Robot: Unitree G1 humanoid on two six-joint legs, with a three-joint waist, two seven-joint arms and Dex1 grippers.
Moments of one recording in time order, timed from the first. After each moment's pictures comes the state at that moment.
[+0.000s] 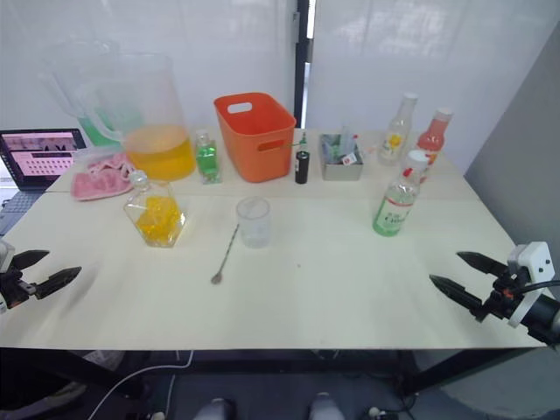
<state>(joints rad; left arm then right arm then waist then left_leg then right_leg) -0.23 0.99 0.45 0.70 -0.34 -0.01 -1.06 0.01 -0.86 -0.52 0.13 0.57 0.23 1.11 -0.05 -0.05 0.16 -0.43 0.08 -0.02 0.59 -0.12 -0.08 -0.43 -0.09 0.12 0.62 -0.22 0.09</state>
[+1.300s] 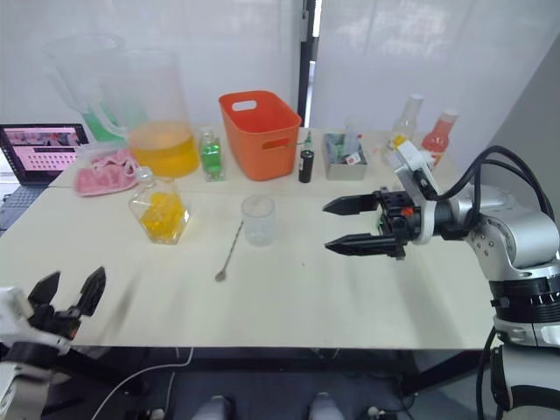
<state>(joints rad) 0.21 0.32 0.56 -0.45 -0.56 0.26 -0.34 -0.72 -0.88 -0.03 -0.04 0.76 0.74 1.41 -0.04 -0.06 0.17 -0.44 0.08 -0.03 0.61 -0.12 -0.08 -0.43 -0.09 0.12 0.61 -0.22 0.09</state>
